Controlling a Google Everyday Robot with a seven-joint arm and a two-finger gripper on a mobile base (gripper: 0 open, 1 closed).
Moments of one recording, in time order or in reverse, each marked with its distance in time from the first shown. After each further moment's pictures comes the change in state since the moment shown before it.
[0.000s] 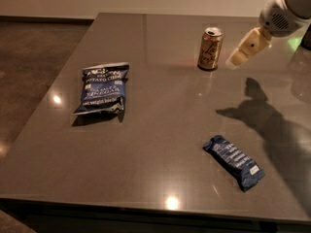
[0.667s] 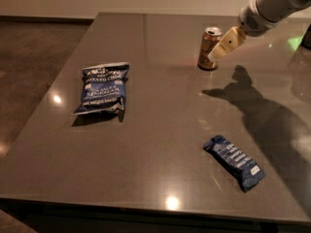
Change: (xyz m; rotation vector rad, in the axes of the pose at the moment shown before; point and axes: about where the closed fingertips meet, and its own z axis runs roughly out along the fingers) arm -0.021 -0.034 0.055 0.039 -0.024 0.105
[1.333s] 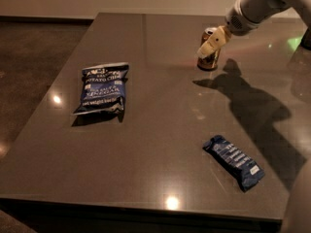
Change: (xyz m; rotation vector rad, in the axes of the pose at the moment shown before) arm -0.027 -0.006 0.043 -0.016 -0.017 0.047
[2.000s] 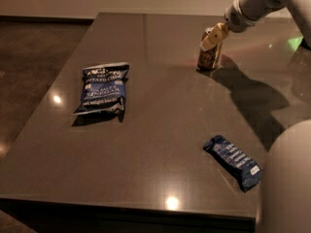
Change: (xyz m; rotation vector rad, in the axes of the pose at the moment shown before) arm -0.009 -0.023 0.020 -0.017 -0.023 0.048
